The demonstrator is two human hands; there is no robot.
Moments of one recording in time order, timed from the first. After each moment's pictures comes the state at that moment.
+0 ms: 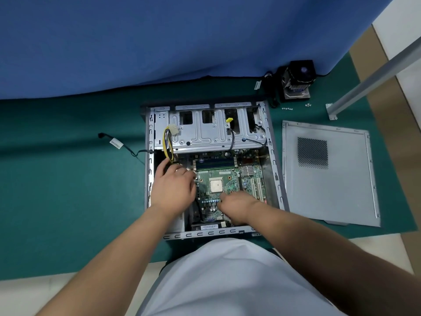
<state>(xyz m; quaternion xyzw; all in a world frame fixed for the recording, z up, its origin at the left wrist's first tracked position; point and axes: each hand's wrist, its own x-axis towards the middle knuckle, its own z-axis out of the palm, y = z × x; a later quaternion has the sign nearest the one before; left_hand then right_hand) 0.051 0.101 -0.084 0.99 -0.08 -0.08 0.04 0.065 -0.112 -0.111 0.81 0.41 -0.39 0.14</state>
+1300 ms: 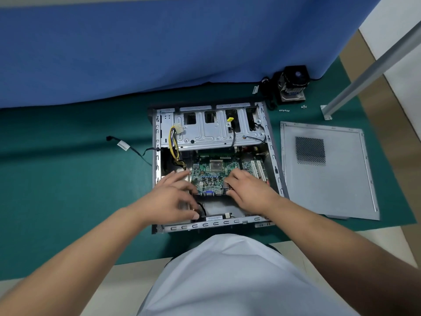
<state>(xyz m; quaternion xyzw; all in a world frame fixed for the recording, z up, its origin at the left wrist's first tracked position) 0.021 0.152 -0.045 0.90 -0.23 -0.27 0.25 0.055 -0.141 -0.078 0.93 0.29 -0.21 -0.11</state>
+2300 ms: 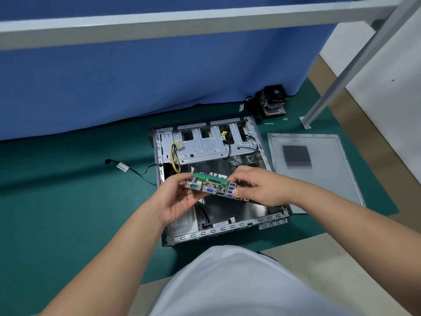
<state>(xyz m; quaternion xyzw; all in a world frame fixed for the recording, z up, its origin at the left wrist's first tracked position) 0.042 0.129 -0.013 0.29 0.31 -0.33 0.84 0.053 -0.131 0.048 0.89 0.22 -0.32 -0.26</state>
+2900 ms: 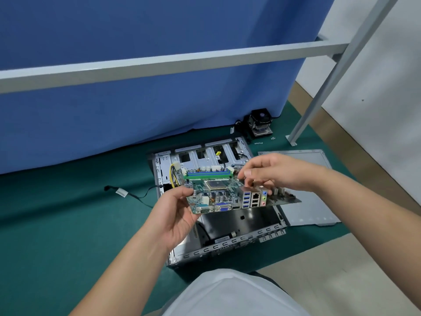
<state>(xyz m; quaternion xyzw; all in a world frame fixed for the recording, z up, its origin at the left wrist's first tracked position) 0.018 0.103 0.037 0.29 0.29 -0.26 0.88 0.059 -0.173 0.103 0.80 0.04 -0.33 -0.51</state>
